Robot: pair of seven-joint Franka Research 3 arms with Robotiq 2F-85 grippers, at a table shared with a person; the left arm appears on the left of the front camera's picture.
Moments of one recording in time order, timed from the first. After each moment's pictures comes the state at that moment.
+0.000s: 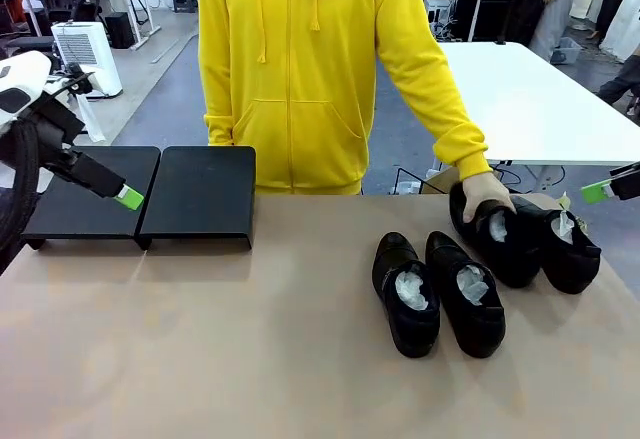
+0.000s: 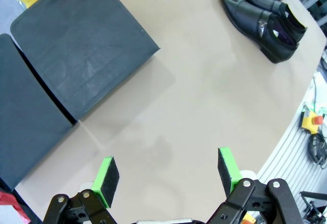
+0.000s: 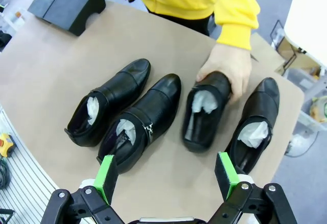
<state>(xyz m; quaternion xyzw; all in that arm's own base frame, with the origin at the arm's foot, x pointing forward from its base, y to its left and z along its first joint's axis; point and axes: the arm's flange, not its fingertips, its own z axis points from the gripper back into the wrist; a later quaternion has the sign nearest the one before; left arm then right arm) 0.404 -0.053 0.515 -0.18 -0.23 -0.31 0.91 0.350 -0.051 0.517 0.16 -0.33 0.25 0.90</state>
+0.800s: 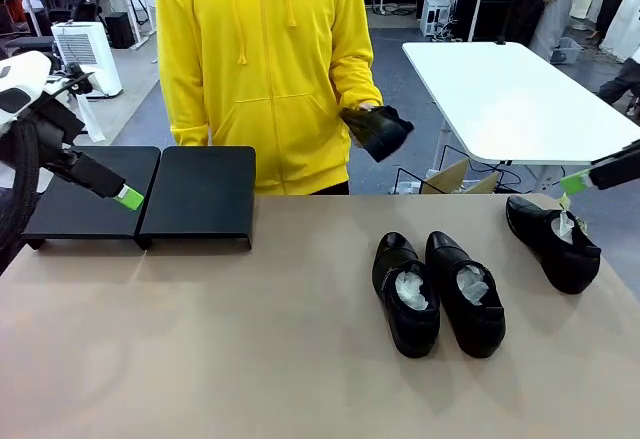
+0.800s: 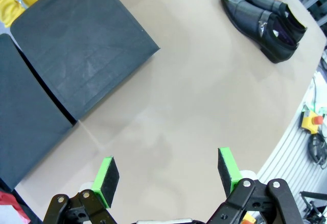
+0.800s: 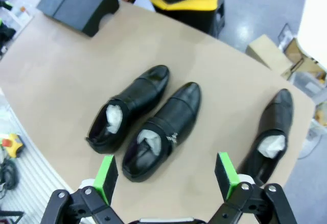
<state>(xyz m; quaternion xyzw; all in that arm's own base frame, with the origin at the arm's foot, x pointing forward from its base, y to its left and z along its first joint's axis) 0.403 -0.053 0.515 -0.18 -0.23 -0.31 0.91 0.351 0.004 0.538 0.16 -0.31 0.27 0.90</state>
